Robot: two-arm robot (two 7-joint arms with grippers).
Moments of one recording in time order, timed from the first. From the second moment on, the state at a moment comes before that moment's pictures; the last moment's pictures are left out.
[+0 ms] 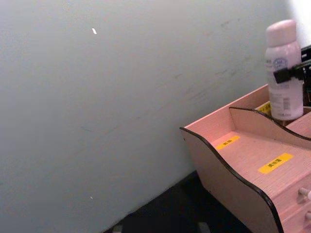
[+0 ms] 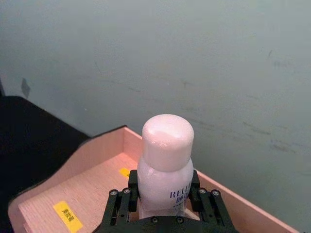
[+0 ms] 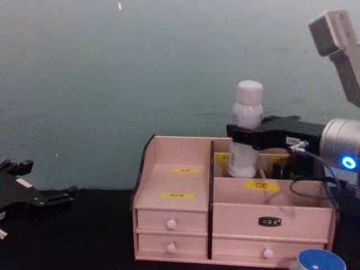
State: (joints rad) left arm -0.20 0.60 0.45 -1.41 -0.25 -0.12 0.03; right arm 0.56 0.26 -0.43 -1.14 0.28 0.03 0.36
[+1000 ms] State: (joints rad) left arm -0.20 0.60 0.45 -1.41 -0.25 -0.12 0.03; right arm 0.56 0.23 -0.41 -1.08 0.20 0.06 0.38
